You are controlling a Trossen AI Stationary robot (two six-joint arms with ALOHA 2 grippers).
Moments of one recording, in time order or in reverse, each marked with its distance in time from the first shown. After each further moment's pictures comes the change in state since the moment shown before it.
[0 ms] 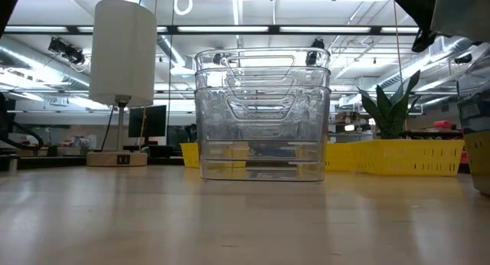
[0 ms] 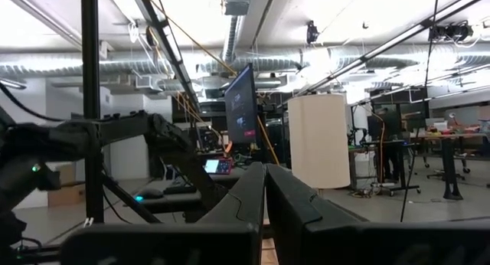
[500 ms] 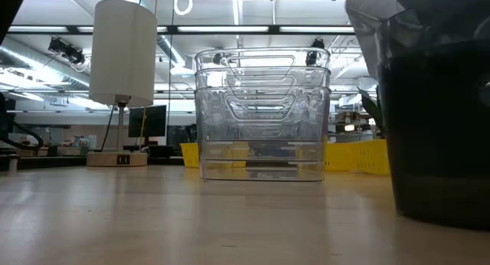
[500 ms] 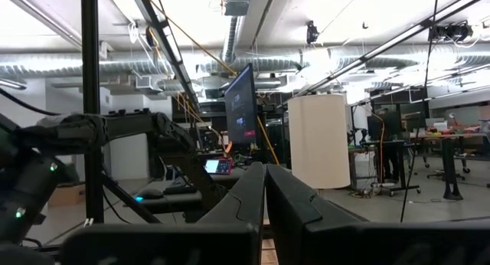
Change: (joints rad) left arm 0.026 0.005 0.042 -0.297 -0.008 -0.007; right arm 0.000 0.000 0.000 0.001 0.000 0.000
